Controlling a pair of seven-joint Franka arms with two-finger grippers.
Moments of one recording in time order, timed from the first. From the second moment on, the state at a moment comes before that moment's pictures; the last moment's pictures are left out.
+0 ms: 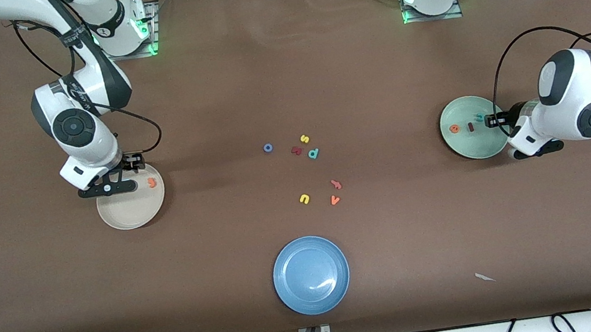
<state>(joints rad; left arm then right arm) 0.70 0.54 -0.67 -1.92 0.35 1.85 -0.27 -0.04 0.25 0.25 -2.19 -0.36 2.26 0.39</state>
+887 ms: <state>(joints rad) 0.64 0.51 -0.83 -1.36 0.35 1.29 -0.27 0.17 0.31 0.41 -2.05 -0.13 2.29 0.79</state>
